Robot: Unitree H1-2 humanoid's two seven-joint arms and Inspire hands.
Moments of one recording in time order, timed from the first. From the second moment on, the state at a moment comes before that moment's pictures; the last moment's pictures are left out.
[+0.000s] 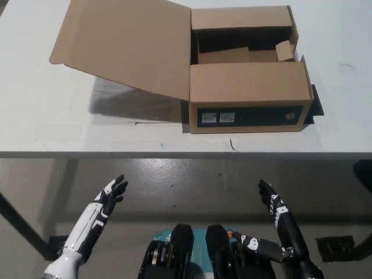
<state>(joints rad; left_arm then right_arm) -0.02 0.25 -0.09 0.01 0.02 -0.22 -0.13 -0.08 -0.04 0.14 0.36 -0.06 -0.39 0.00</state>
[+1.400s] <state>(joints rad) -0.32 0.13 0.24 0.17 -0.81 0.19 -0.23 -0.07 -0.04 0.14 0.37 -0.07 -0.39 0.00</state>
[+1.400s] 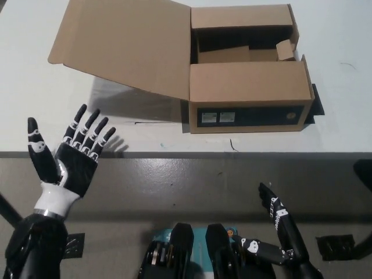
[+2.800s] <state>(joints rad) -0.75 0.09 0.33 0.56 -0.87 0.36 -0.24 -0.09 -0.04 0.16 0.37 -0.07 -0.42 -0.02</state>
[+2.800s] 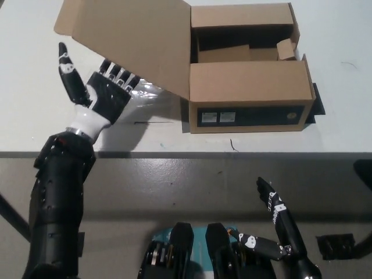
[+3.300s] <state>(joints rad) -0.89 0.09 0.17 0.43 -0.72 0.35 -0.24 -0.10 -0.04 0.16 0.37 -0.07 -0.42 -0.02</state>
